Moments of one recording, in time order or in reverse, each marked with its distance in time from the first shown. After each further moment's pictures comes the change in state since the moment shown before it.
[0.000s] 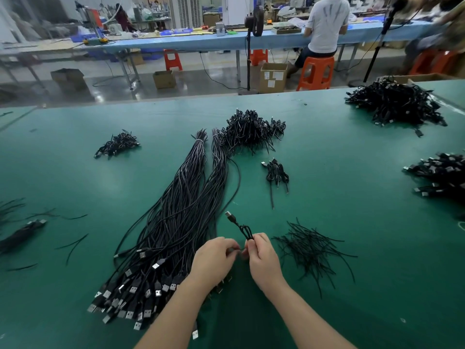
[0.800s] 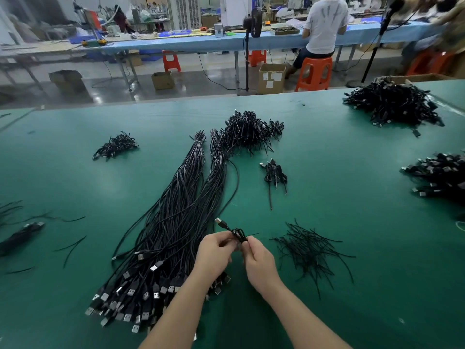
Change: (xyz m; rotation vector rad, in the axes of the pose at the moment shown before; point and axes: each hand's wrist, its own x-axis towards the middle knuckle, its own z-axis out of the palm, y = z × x) left_hand 0.002 0.016 -0.010 -0.649 0.055 -0.189; right_hand 0.003 0.006 0.007 -0.030 -0.031 0.023
